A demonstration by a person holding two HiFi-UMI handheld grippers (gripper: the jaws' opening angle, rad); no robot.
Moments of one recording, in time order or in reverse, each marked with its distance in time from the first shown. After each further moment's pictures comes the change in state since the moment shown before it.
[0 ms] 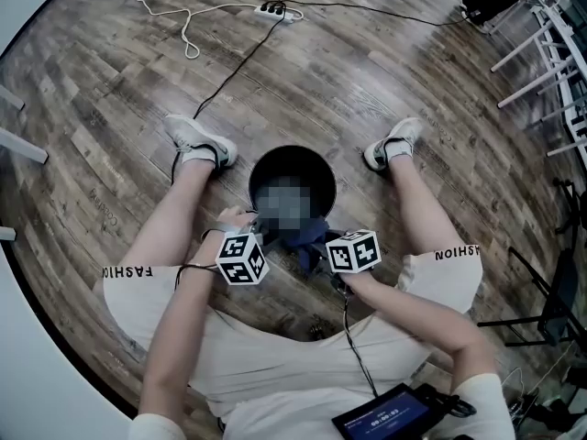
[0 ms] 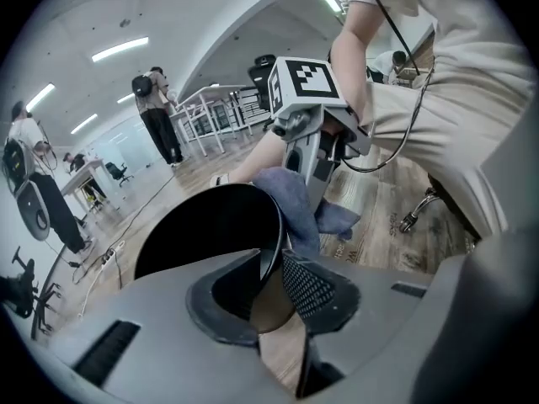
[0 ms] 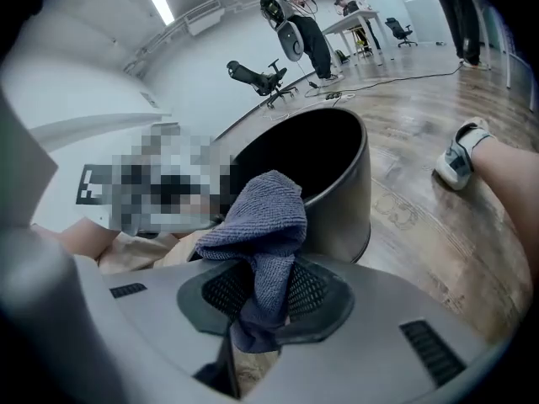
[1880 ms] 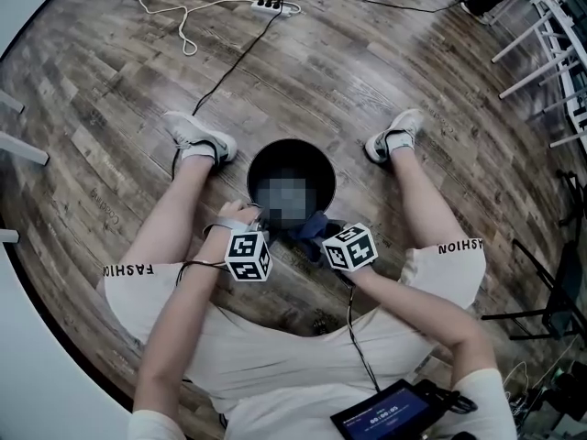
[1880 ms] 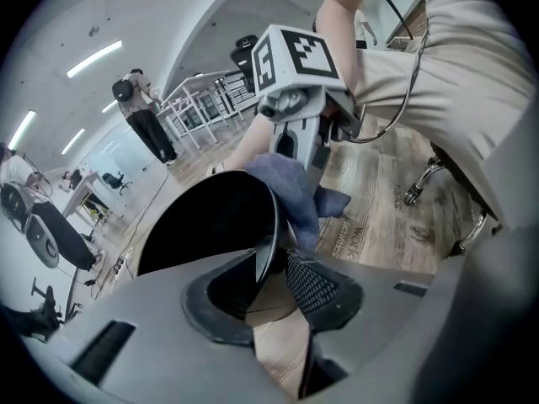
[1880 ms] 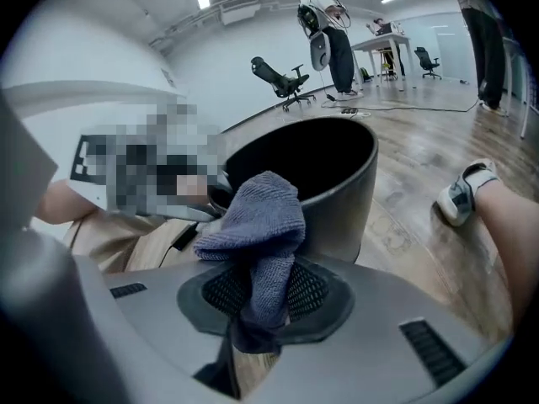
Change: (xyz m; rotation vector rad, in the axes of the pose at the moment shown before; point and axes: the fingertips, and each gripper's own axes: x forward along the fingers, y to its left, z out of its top) left arm 0.014 -0.002 -0.012 0.113 0.114 0.036; right arm 0.008 -0.010 -0.002 -0.200 -0.018 -0.061
